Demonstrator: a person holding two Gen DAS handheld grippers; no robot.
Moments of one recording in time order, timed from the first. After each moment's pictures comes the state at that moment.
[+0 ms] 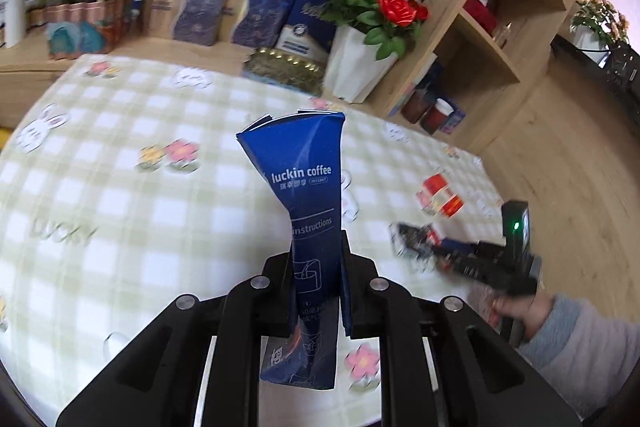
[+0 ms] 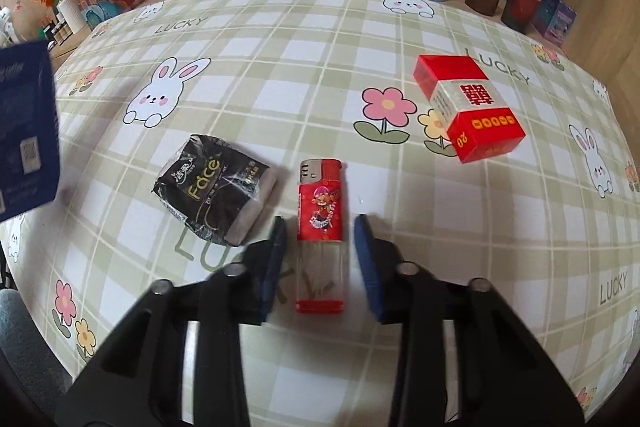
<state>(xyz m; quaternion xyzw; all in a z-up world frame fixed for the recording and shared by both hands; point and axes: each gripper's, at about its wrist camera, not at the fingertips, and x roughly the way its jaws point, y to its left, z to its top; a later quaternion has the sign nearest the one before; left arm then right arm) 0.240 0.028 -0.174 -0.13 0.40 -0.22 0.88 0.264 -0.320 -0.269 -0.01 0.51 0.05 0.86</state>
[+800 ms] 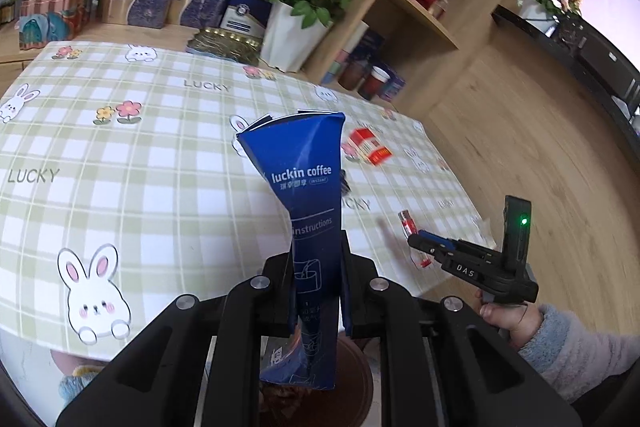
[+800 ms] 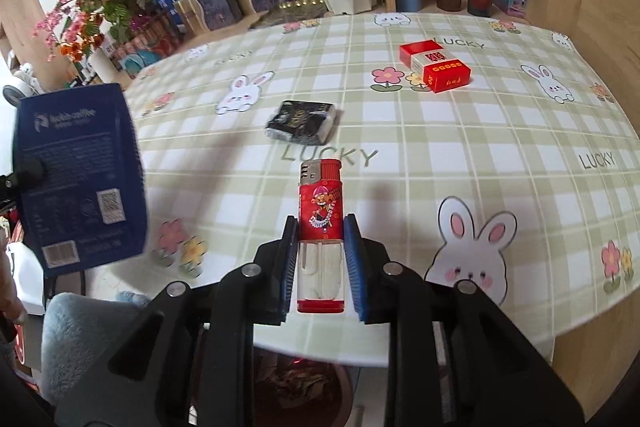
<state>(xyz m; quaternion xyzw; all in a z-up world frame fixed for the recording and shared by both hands) 0.146 -0.006 -0.156 -0.13 0.41 -0.31 0.85 0.110 -0.308 -0.211 0.09 0.45 0.05 0.89</state>
